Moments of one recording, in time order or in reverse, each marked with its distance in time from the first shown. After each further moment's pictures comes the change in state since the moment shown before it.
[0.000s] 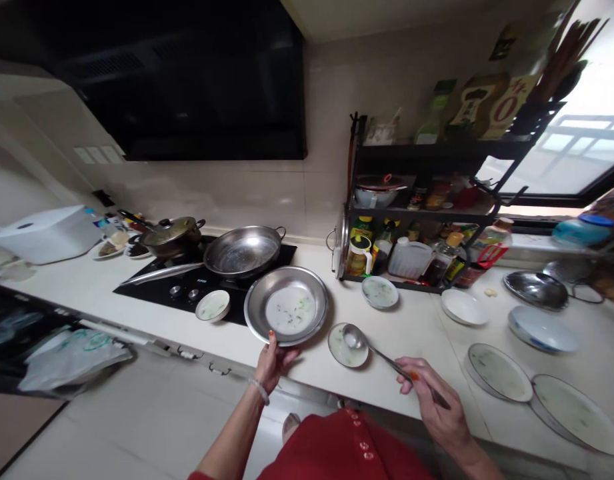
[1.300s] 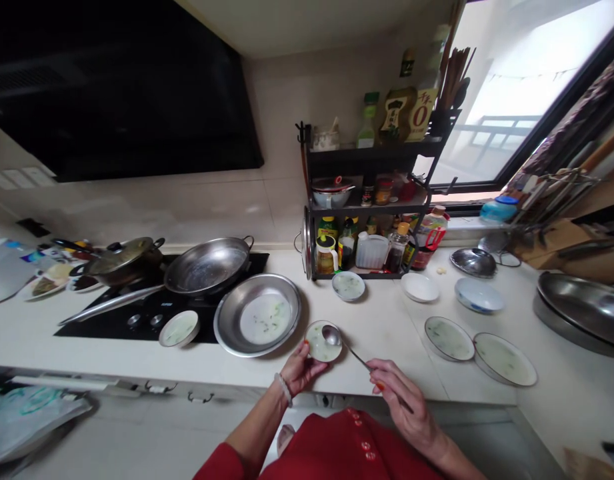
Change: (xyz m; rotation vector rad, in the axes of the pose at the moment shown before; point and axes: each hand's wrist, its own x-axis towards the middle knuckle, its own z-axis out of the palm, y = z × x) left_hand 0.004 -0.080 0.078 -0.021 -0.369 -0.424; right_hand -0.034 -0.002 -0.013 -0.003 -0.082 -0.120
